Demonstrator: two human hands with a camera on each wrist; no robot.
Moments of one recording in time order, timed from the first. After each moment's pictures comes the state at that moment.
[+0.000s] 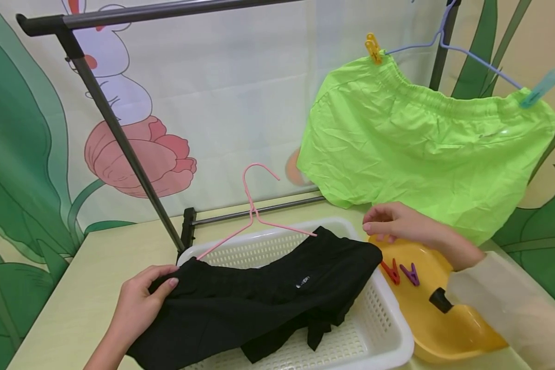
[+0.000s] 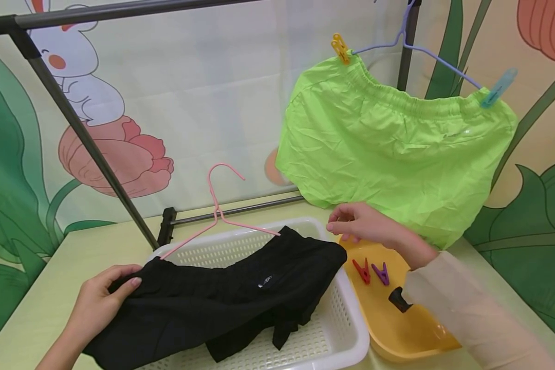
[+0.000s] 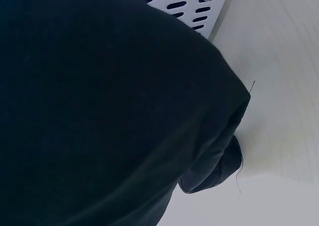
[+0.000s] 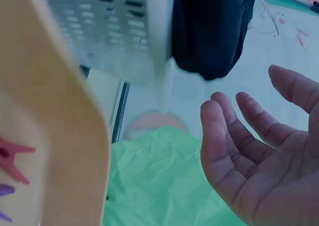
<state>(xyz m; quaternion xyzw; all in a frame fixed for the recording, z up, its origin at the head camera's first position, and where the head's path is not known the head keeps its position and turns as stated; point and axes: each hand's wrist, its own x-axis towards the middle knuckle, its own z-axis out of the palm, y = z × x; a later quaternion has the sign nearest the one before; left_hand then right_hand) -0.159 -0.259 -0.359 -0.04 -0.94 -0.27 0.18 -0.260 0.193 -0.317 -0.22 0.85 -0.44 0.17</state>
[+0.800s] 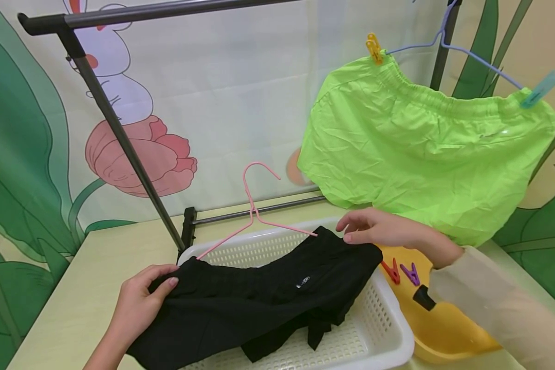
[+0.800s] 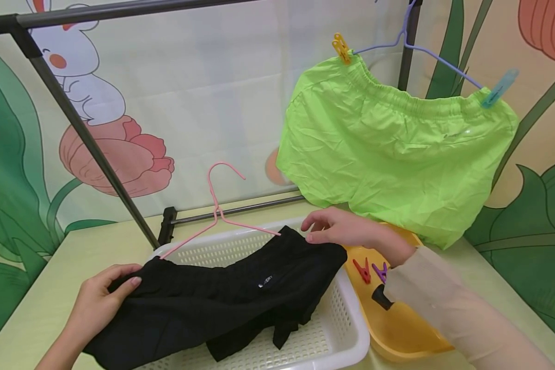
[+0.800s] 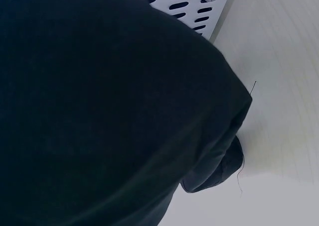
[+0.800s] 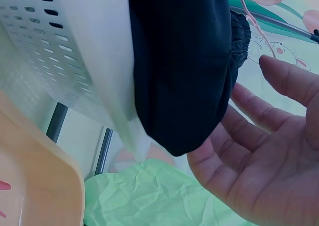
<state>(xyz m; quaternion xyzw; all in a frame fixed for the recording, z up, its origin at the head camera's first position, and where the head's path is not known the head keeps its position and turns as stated) -0.158 -0.259 -0.359 -0.04 -0.94 -0.28 0.19 -0.252 0.160 -0.306 -0.32 0.84 -0.40 0.19</state>
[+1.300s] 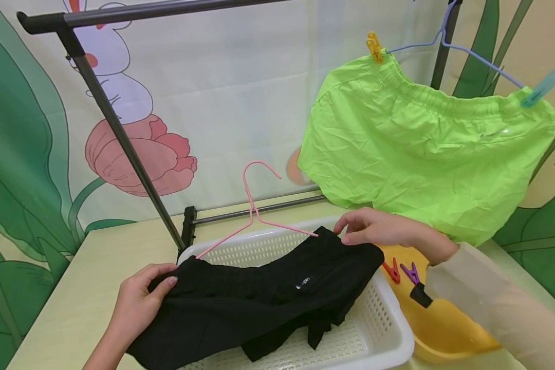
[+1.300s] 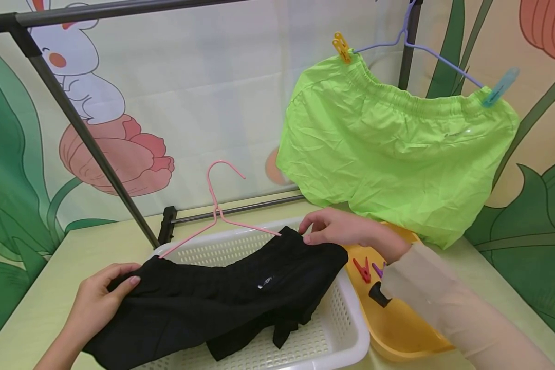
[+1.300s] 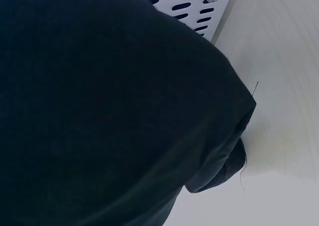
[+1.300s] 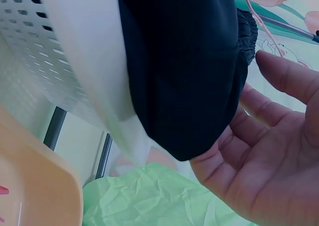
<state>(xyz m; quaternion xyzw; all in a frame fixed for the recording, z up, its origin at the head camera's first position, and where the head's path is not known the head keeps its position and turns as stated) -0.158 -0.259 -0.359 -0.04 -0.94 -0.27 0.20 -0.258 0.155 -0.305 -0.32 0.84 -0.38 0.23</state>
